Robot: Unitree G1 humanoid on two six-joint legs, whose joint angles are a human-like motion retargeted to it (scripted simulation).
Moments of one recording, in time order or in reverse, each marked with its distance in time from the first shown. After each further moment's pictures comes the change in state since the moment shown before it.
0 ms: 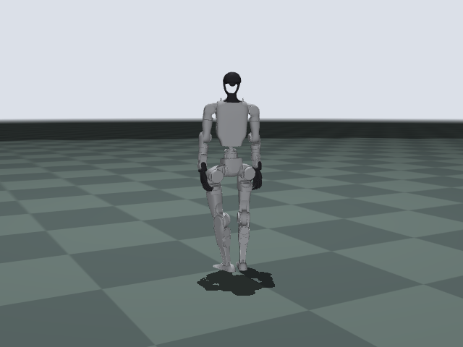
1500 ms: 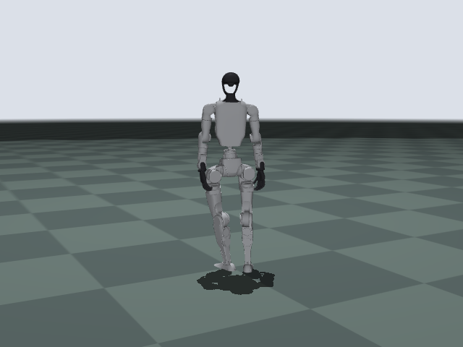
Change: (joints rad) left arm -0.083 -0.016 -0.032 0.019 0.021 -0.003 0.011; right arm 0.056 -0.051 -0.186 -0.052 0.046 0.020 -0.036; waist 0.096 -0.004 0.014; left_leg -0.040 -0.008 0.071 0.012 -0.003 0.023; right_leg 0.049 -0.050 -0.021 0.006 -0.028 0.070
